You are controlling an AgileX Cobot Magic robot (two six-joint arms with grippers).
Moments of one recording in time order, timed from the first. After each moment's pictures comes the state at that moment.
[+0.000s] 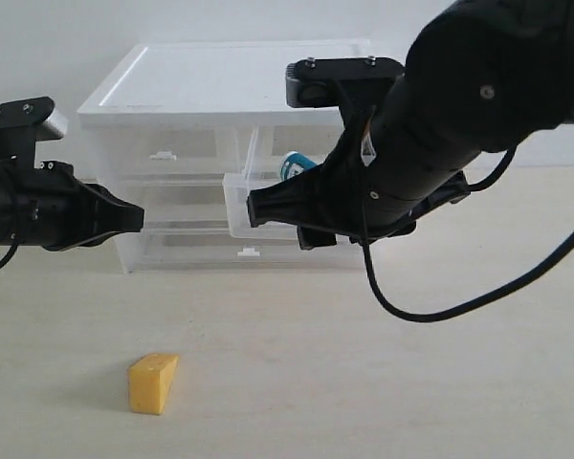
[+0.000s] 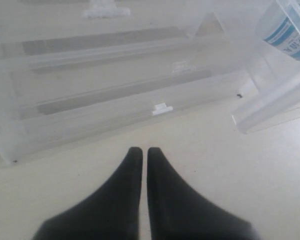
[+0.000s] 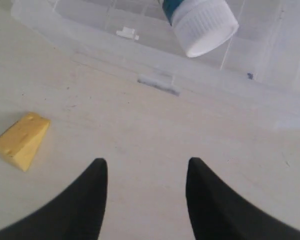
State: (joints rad) left arm -0.18 1.57 -0.82 -1.61 0.37 1.61; right arm 0.77 1.56 -1.21 -0.24 0.69 0.60
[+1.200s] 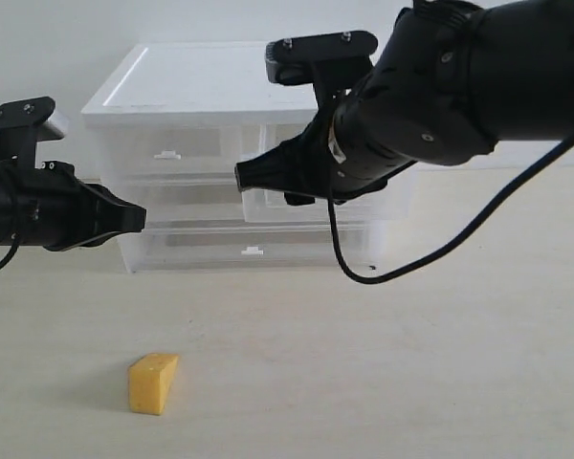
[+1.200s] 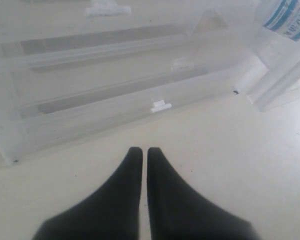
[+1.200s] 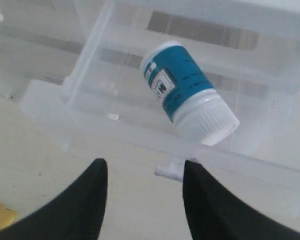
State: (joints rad) left arm -0.18 1.57 -0.82 -1.61 0.38 1.61; right arm 0.77 1.68 -1.28 -0.64 0.54 0.89
